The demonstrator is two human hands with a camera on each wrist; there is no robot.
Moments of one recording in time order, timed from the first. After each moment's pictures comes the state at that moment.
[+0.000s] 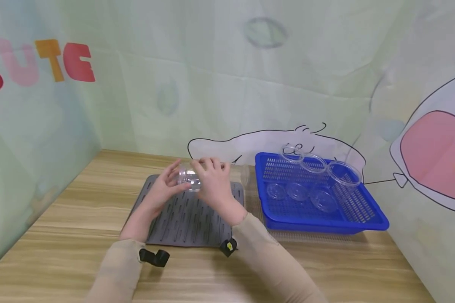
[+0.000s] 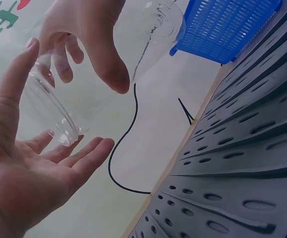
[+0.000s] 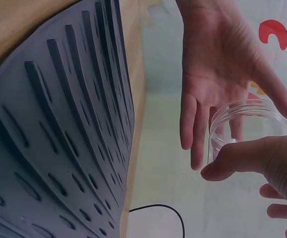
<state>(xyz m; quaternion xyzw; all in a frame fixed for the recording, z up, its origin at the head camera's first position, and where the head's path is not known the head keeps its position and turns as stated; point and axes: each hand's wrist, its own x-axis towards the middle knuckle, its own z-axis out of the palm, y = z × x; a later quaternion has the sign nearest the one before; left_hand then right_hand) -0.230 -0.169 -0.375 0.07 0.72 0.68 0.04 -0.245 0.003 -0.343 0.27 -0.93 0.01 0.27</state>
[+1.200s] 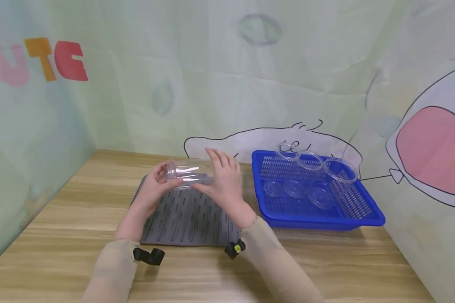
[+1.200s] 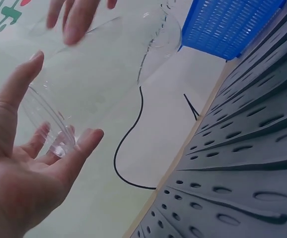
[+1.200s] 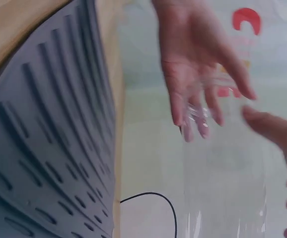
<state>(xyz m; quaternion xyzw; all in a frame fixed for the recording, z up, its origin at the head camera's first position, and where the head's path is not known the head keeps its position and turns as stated) -0.233 -0.176 -0.376 0.05 0.73 0.68 0.00 -0.243 0.032 -0.344 0.25 -0.89 0.19 0.32</state>
